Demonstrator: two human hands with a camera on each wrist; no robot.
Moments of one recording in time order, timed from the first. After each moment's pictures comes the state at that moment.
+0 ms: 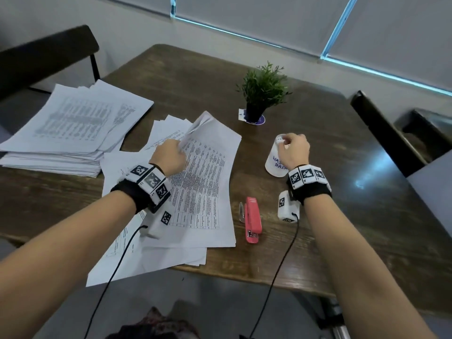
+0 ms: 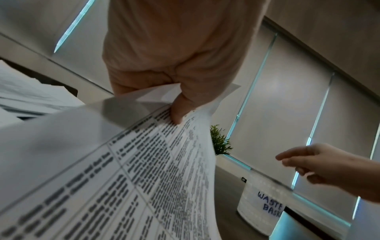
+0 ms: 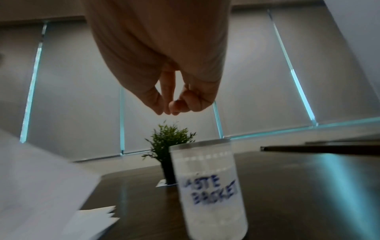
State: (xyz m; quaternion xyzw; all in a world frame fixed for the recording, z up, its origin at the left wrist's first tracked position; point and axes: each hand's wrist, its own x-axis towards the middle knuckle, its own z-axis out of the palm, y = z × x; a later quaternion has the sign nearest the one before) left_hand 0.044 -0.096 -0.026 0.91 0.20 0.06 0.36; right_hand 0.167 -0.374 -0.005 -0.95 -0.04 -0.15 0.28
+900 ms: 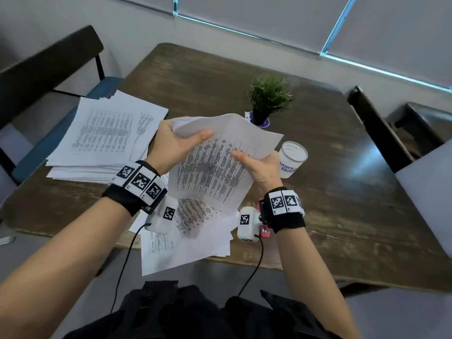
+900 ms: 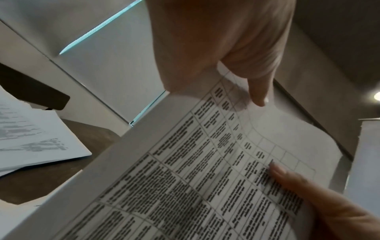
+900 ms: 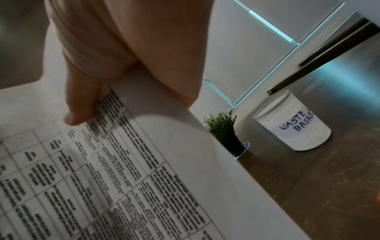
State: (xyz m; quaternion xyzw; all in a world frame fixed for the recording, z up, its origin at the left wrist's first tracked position) left_hand -0.021 -0.053 0.096 0.68 0.00 0.18 0.71; right_hand 0.034 -0.254 0.056 -0.65 -0.07 0.04 0.76
